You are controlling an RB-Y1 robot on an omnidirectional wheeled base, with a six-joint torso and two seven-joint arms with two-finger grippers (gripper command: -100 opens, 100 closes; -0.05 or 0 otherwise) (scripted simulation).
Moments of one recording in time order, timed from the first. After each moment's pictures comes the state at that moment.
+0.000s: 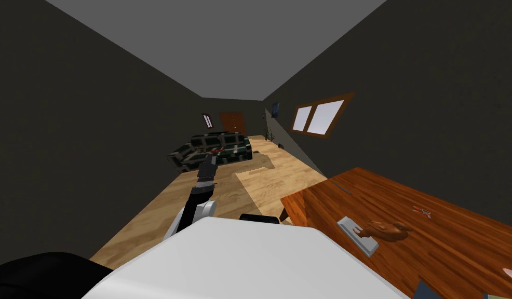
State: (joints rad) left arm 0.51 0.03 0.07 -2.27 -0.04 -0.43 -0.04; right arm 0.53 -0.86 0.50 -0.61 0.57 -0.36 0.15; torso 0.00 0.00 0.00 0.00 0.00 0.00
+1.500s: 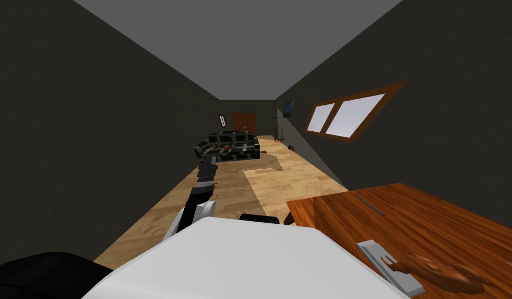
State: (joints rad) left arm 0.51 0.03 0.07 -2.27 -0.04 -0.43 -0.04; right arm 0.64 -0.77 0.47 -0.68 0.28 -0.28 0.30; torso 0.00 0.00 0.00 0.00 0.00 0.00
